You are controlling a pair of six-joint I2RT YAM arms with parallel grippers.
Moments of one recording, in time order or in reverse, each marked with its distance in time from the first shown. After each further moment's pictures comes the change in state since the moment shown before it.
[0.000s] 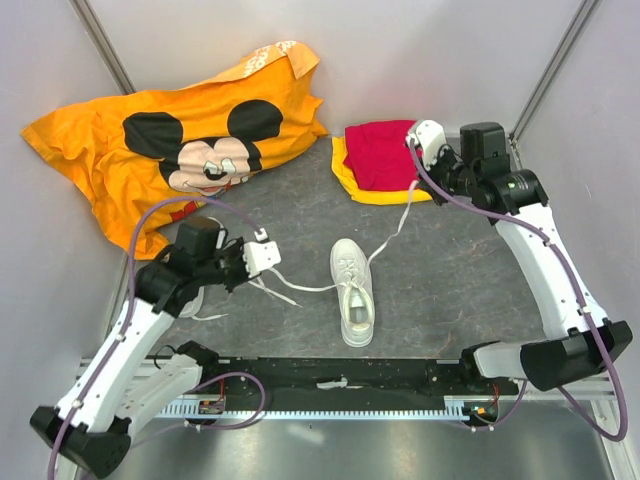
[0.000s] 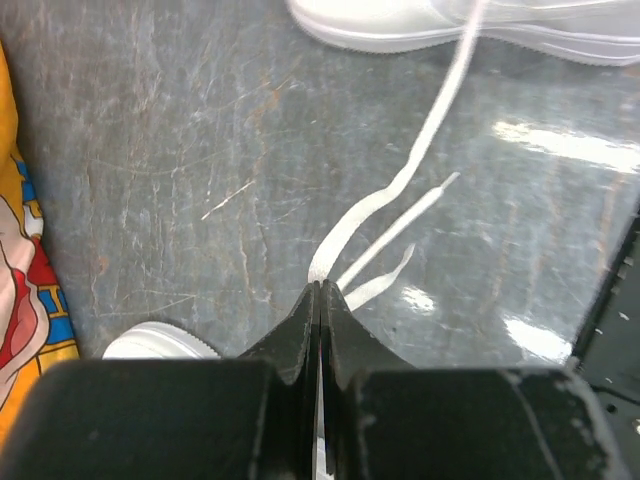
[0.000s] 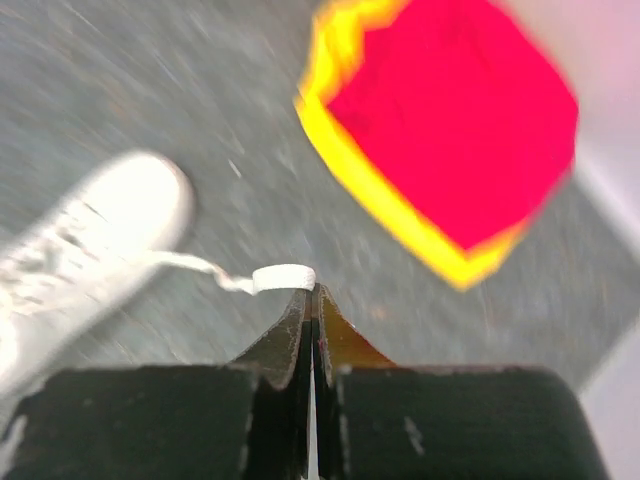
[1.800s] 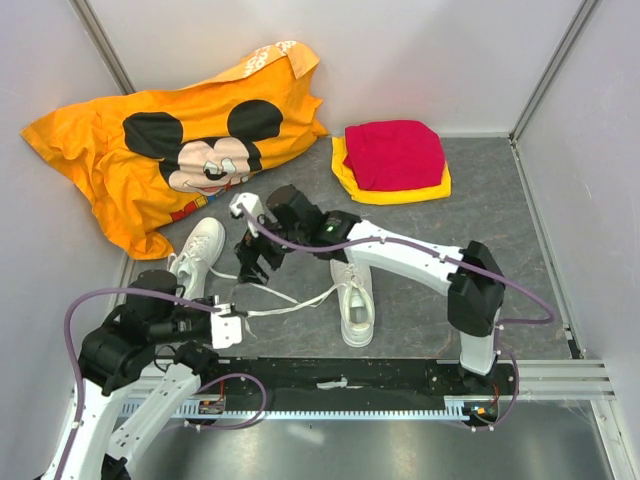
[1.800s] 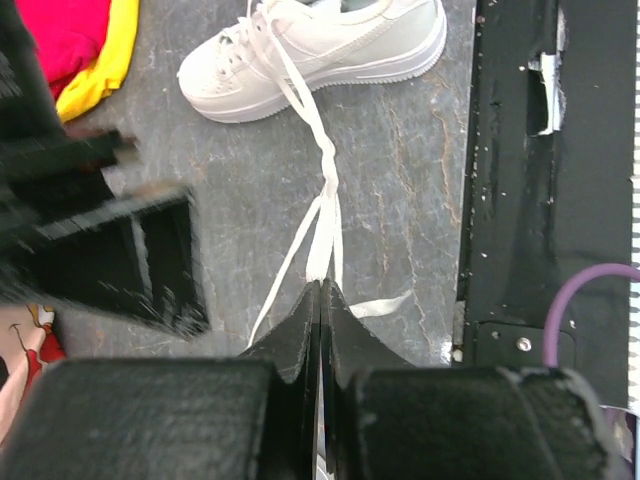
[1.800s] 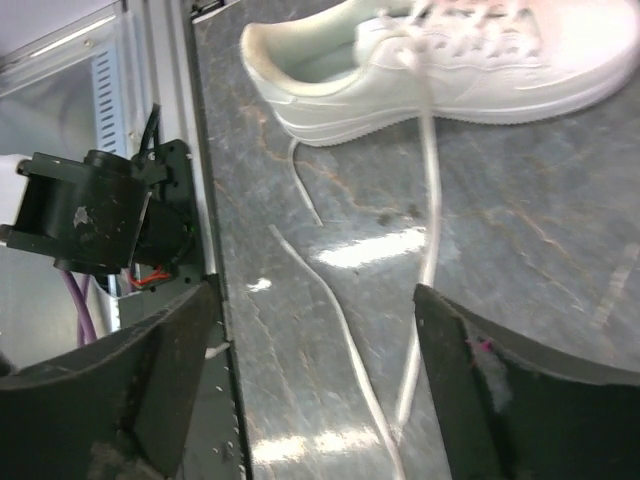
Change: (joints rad) left arm 0.000 -0.414 0.029 -0.389 0.251 0.187; right arm 0.801 0.582 0.183 0.524 -0.145 0.581
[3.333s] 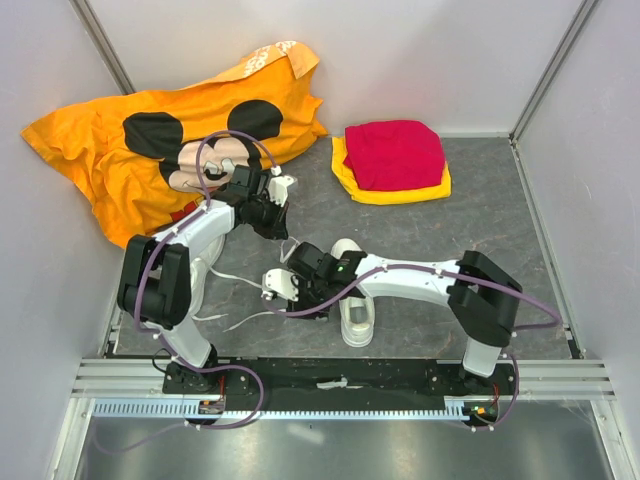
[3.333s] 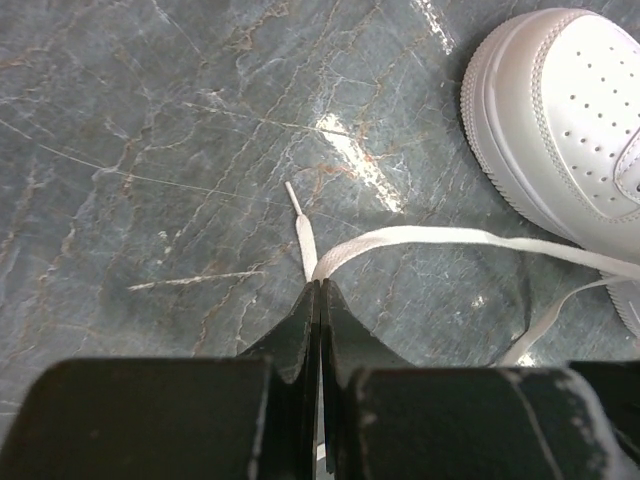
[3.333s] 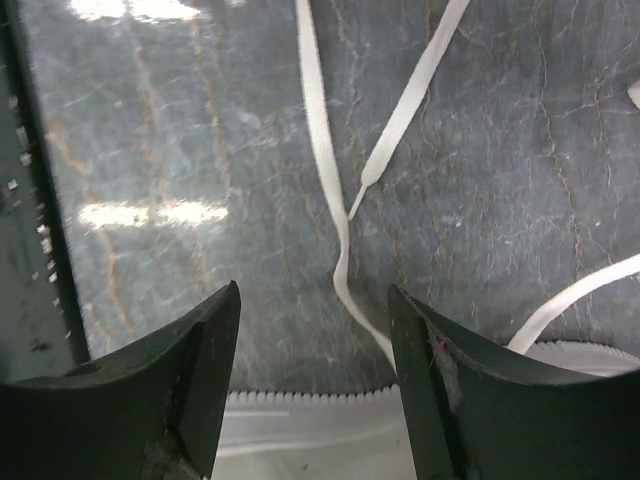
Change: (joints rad) left arm 0.148 1.276 0.209 0.754 -0.174 -0.737; right arm 0.055 -0.137 -0.436 -0.190 0.234 -0.519
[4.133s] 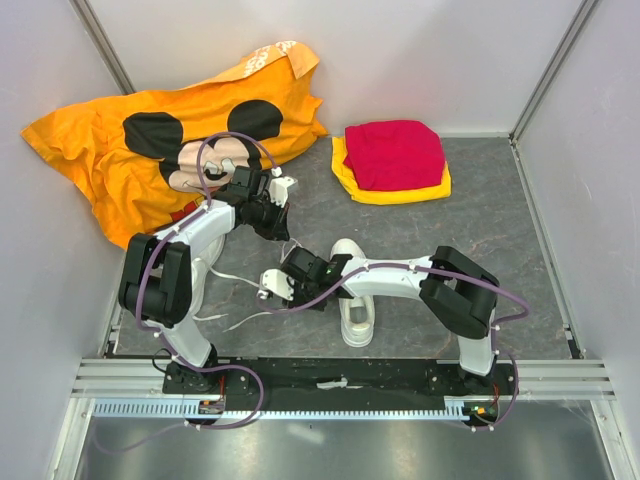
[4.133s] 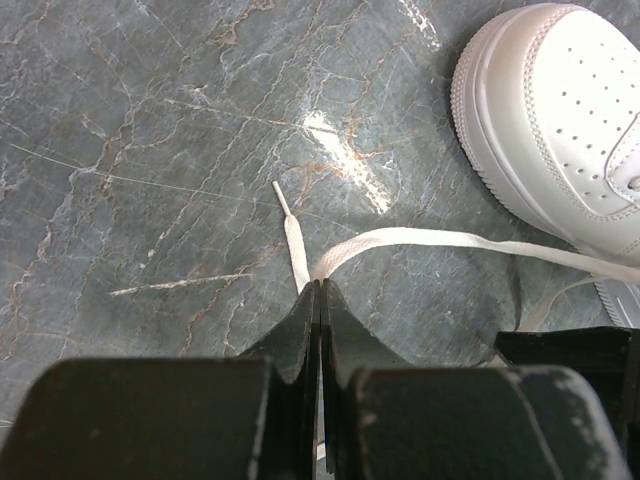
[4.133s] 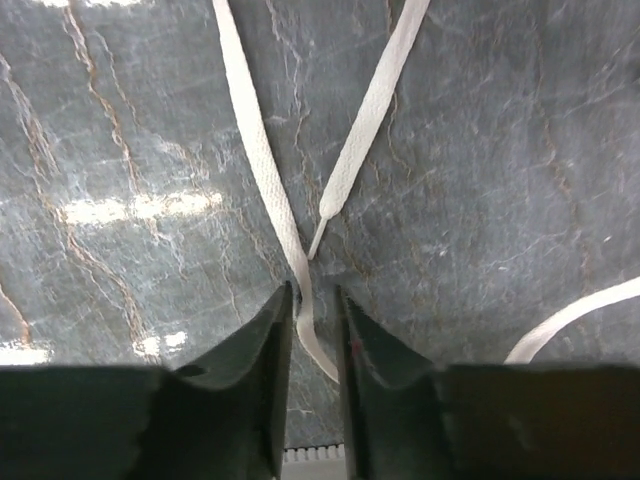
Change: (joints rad) left arm 0.001 0.014 -0.003 0.000 0.029 -0.008; right arm 0.000 0.141 0.030 0.076 0.090 0.027
